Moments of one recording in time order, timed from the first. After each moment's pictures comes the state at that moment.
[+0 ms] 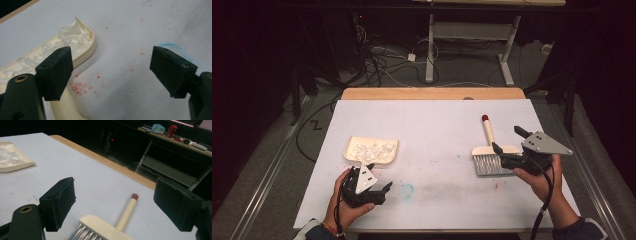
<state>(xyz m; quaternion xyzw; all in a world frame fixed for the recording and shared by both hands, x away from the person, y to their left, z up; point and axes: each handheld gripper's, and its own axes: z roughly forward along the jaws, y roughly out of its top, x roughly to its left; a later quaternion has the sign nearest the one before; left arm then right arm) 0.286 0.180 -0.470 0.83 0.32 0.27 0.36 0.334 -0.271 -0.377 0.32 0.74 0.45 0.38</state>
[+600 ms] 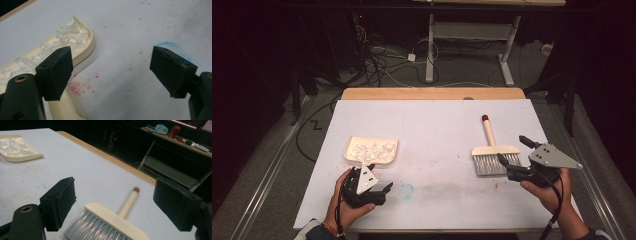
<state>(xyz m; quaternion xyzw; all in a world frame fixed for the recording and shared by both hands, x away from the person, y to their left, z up) 0.285 0.179 -0.470 0.83 0.32 0.27 0.36 0.309 -0.284 -0.384 0.30 0.75 0.45 0.37</state>
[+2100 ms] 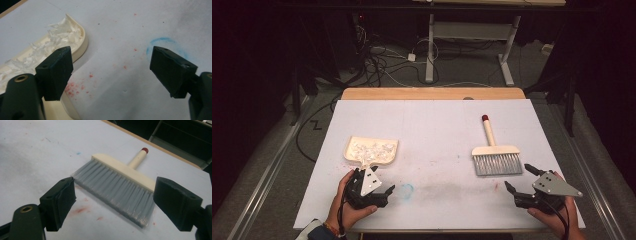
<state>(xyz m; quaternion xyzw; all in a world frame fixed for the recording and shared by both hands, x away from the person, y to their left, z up) 0.284 0.172 -0.475 0.85 0.31 0.26 0.34 0.277 -0.315 -0.450 0.32 0.78 0.40 0.35</state>
